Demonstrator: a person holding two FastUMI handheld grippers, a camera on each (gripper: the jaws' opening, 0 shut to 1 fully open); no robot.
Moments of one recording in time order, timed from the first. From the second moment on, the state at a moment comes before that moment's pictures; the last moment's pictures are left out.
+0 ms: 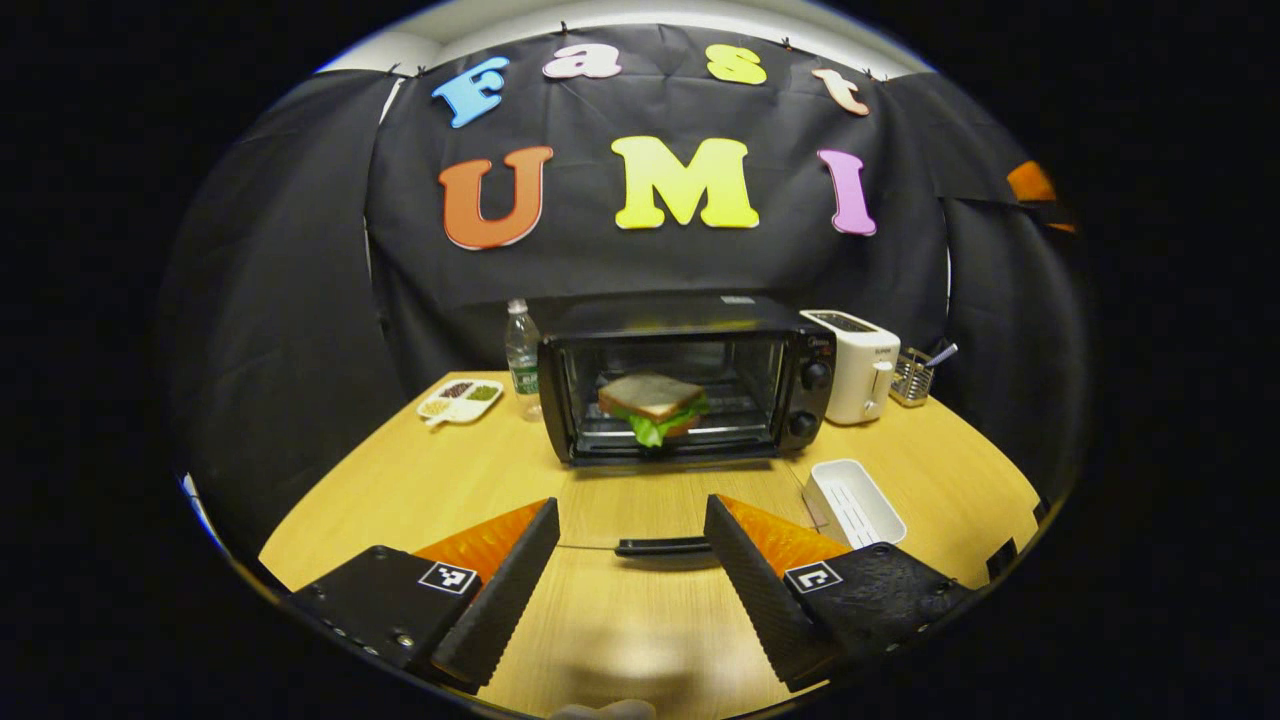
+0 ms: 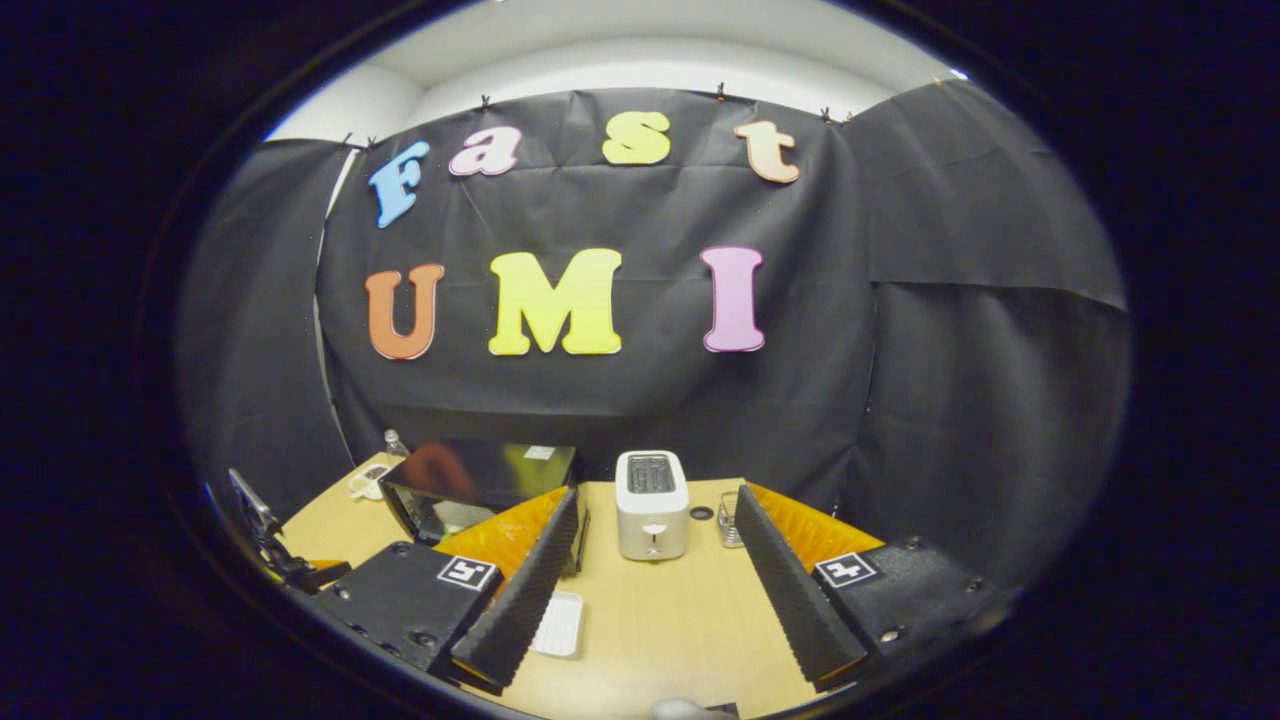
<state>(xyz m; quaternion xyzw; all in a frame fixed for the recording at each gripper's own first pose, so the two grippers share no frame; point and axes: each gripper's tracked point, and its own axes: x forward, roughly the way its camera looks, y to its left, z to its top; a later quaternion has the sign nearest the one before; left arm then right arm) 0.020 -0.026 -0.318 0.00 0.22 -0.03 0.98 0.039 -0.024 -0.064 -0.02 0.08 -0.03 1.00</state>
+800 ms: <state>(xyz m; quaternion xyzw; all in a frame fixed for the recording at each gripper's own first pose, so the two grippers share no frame) 0.047 -0.077 -0.428 0.01 0.31 -0.05 0.95 0.010 -0.053 -0.077 -0.02 0.12 -0.06 0.99</state>
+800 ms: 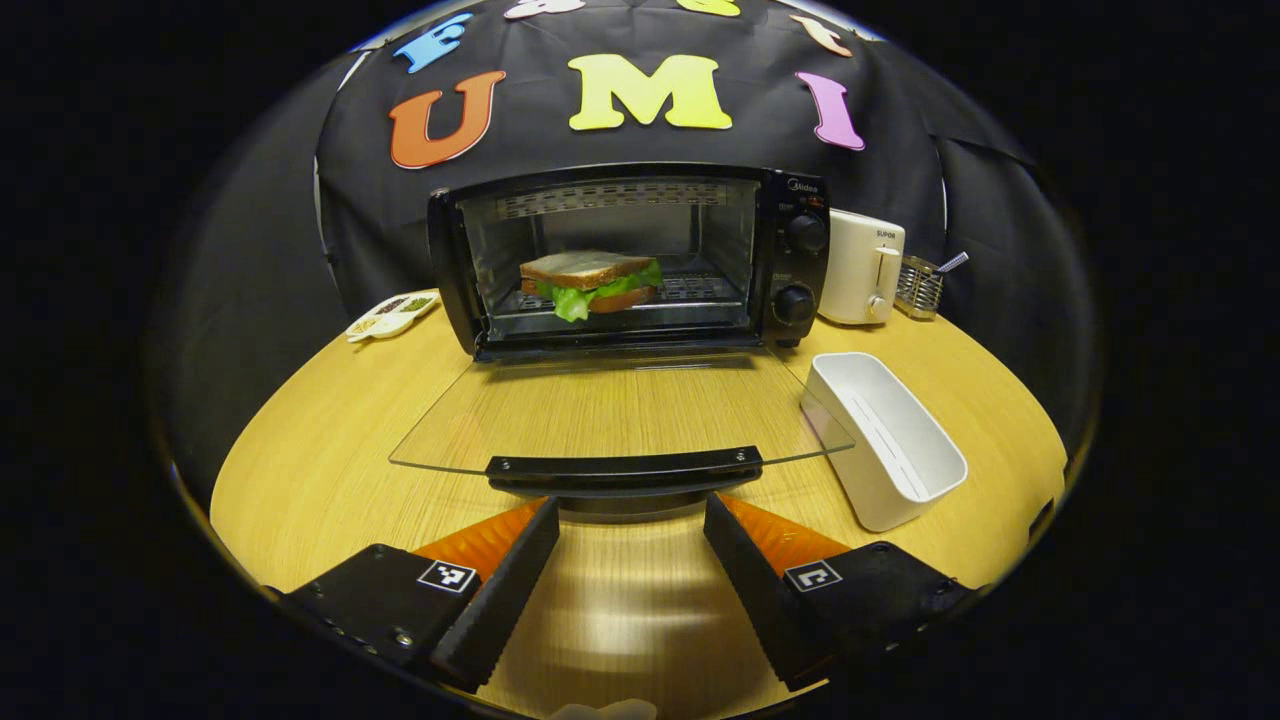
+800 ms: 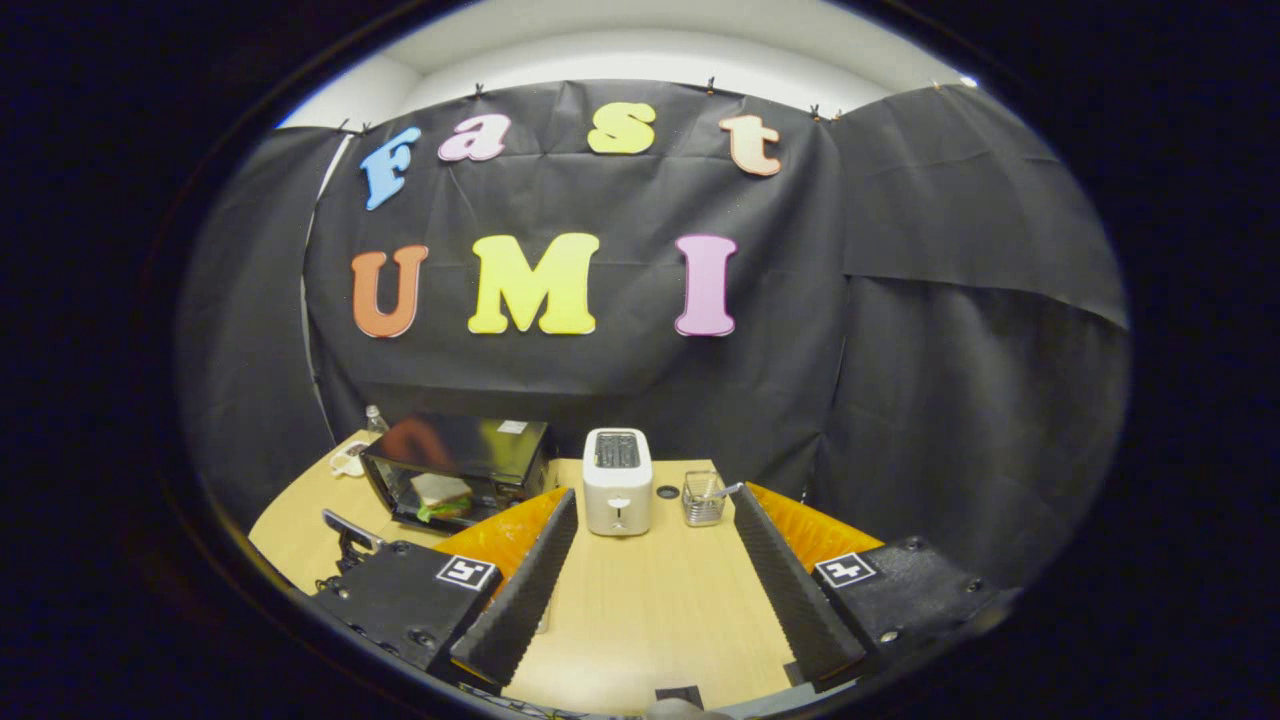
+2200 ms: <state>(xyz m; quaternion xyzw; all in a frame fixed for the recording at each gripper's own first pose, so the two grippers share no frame) 0.116 -0.069 -0.308 0.01 0.22 -0.04 0.97 0.064 -0.036 -0.081 0.01 0.12 -0.03 0.99</state>
